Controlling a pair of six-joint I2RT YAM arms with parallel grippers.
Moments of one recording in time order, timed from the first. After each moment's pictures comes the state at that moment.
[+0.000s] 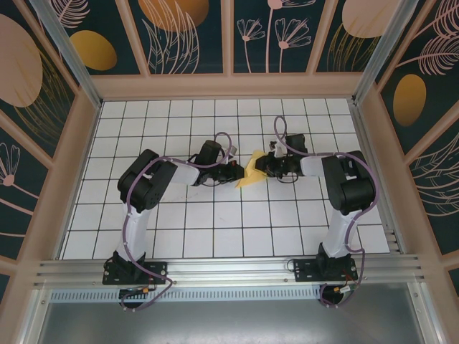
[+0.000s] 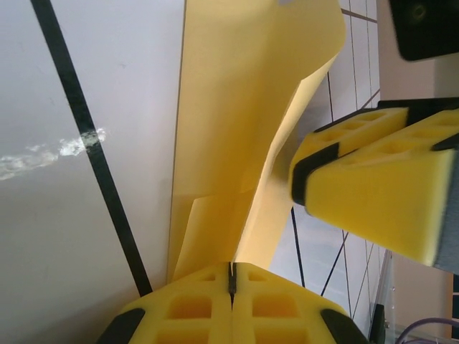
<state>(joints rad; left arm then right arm) -0.59 2.14 1.10 0.35 0.68 -0.81 0.26 1.89 0.92 0.07 -0.80 0.63</state>
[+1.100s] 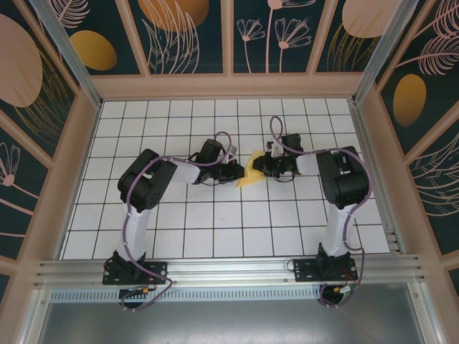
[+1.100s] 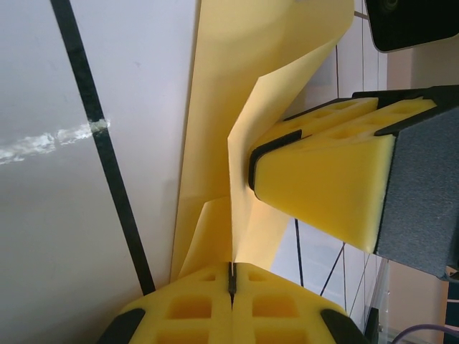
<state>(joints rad) -0.59 2.14 1.13 0.29 0.68 -0.83 0.27 1.97 0.97 0.08 -0.78 0.64</state>
